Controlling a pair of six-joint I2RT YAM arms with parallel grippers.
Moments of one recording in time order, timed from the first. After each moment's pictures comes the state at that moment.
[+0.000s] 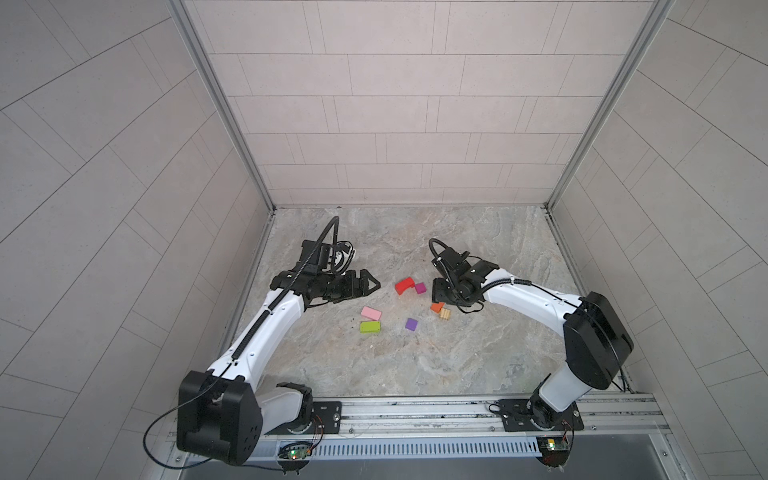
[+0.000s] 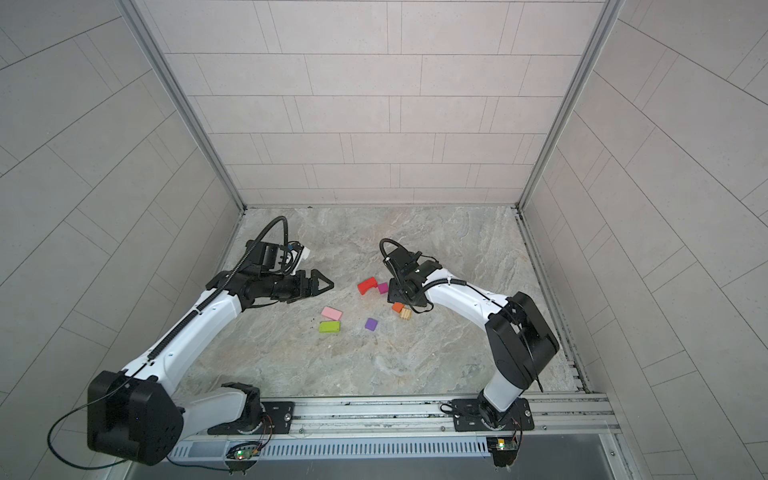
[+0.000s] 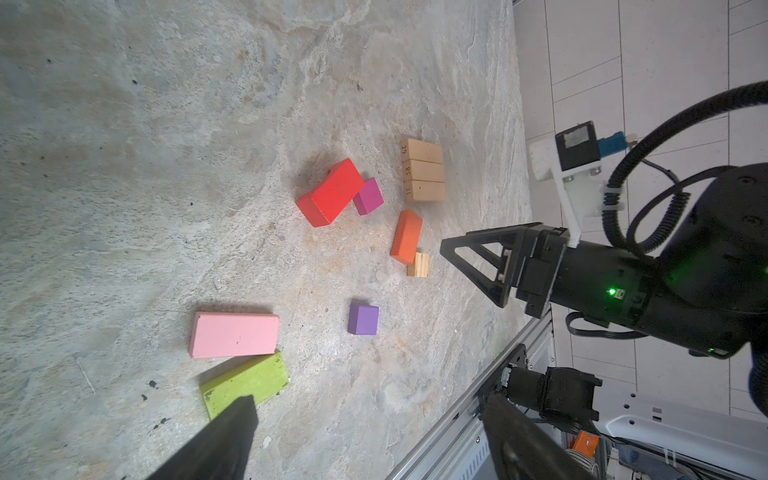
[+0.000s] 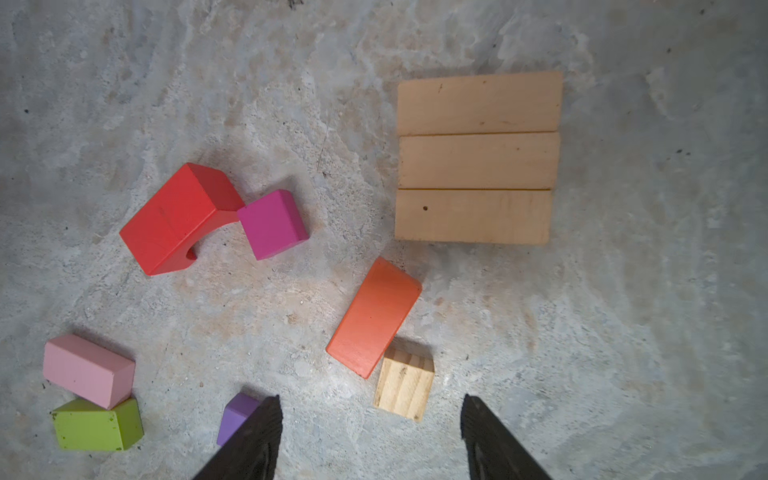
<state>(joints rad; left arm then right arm) -0.20 1.22 0.93 -0.66 0.65 -0.36 0.65 1.65 1.15 -0.68 0.12 0.80</state>
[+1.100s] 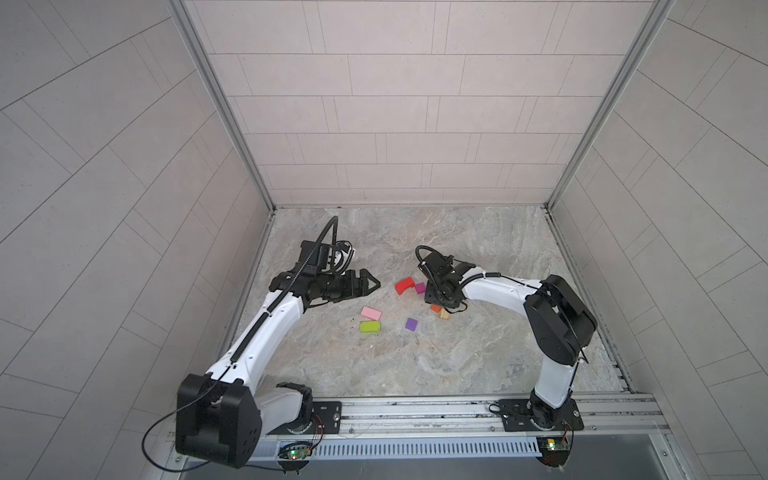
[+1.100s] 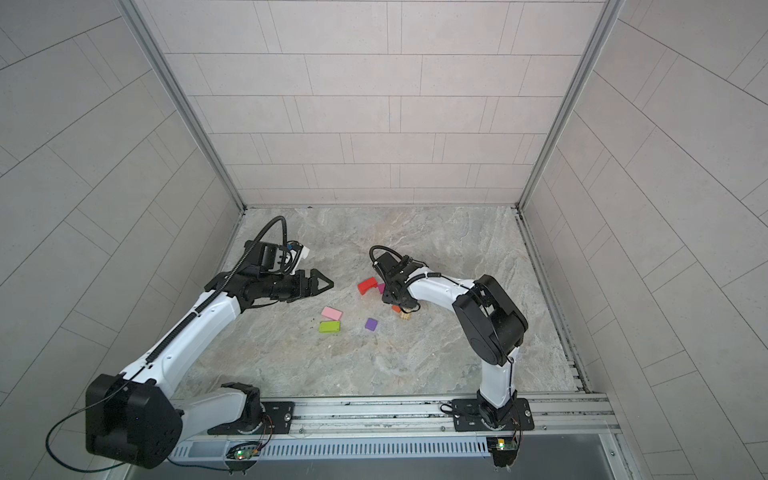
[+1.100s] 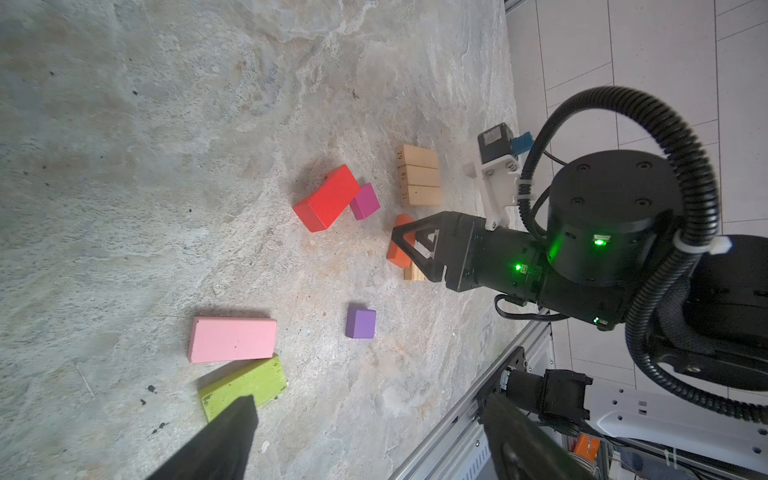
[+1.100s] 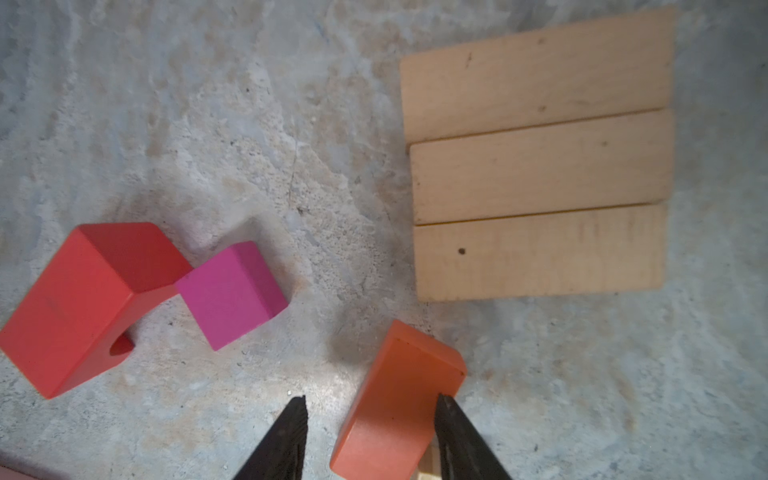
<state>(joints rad) -0.20 1.20 0.93 -0.64 0.65 -0.37 0.66 1.83 1.20 -0.61 0.17 0.90</state>
